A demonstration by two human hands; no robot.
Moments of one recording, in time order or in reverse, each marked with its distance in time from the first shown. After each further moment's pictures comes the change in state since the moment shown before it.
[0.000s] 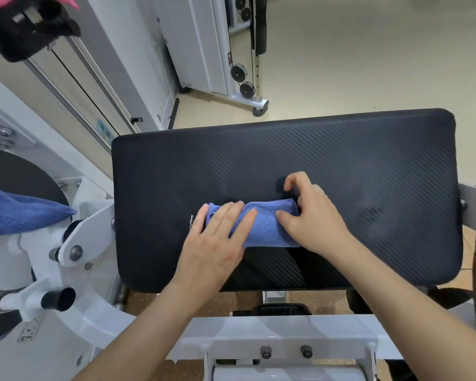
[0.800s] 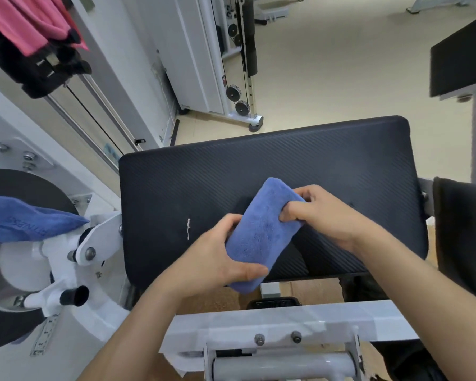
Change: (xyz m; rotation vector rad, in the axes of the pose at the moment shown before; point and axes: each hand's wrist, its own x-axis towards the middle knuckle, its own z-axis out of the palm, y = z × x) left_hand 0.011 0.017 -0.103 -1.166 -0.521 -0.418; right_hand -0.032 -0.018 -0.069 0.574 -0.396 0.033
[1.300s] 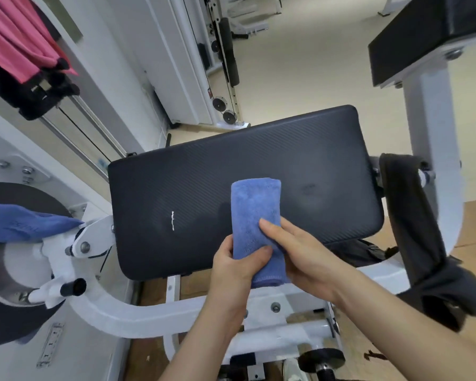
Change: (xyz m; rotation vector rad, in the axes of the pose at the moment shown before) left_hand -0.037 0.030 0.122 -0.807 0.345 -0.111; right_hand -0.101 0.033 0.047 0.706 0.076 0.142
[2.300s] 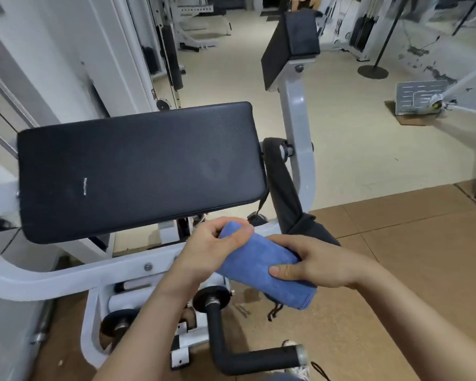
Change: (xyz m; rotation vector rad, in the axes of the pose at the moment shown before) left_hand -0.105 -0.045 0.110 0.279 -0.316 0.201; right_hand -0.211 -0.002 -0.141 -0.994 -0.120 -0.001
